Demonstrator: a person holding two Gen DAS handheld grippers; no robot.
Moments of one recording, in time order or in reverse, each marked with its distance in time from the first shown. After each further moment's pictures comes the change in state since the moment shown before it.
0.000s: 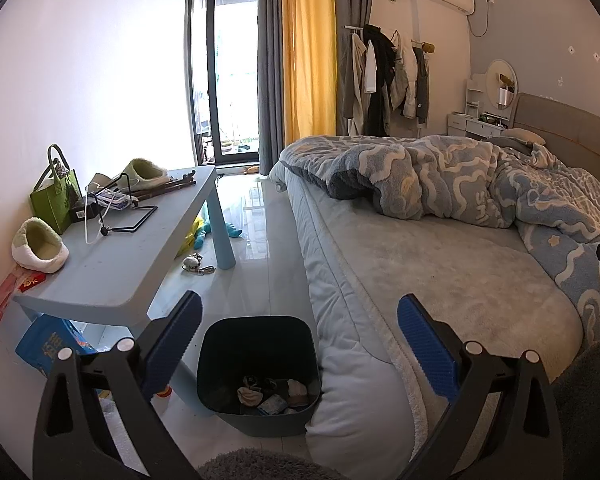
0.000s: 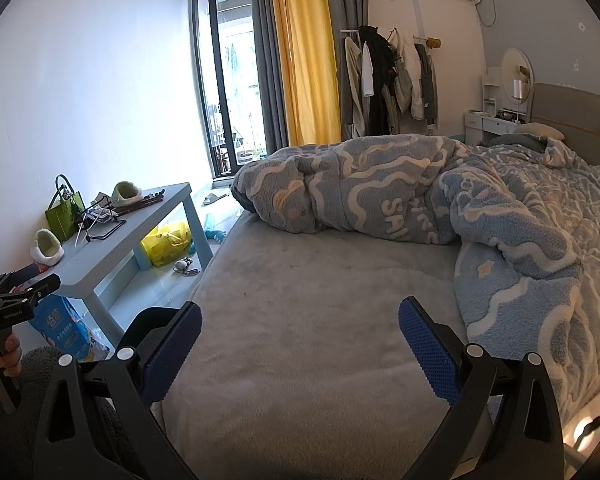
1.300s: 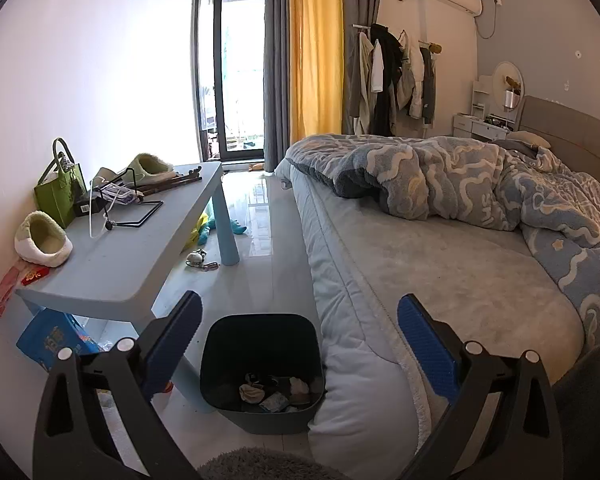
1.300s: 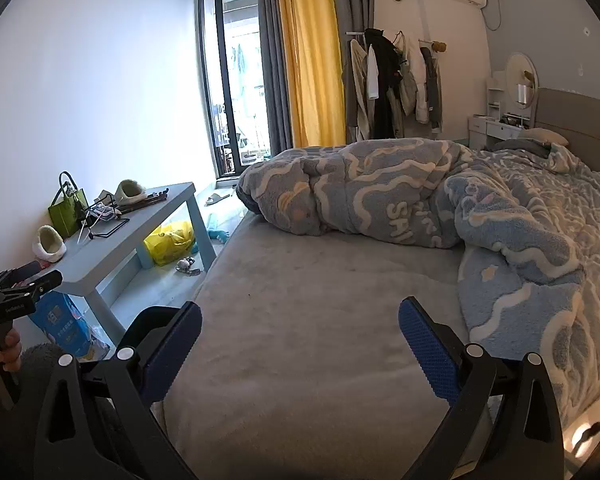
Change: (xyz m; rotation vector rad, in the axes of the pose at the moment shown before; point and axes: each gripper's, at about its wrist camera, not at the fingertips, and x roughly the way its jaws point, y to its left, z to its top) left arm 0.000 0.007 -0.001 -0.019 0.005 0.013; right arm 0.004 0.002 0.002 -0.016 0.004 0.008
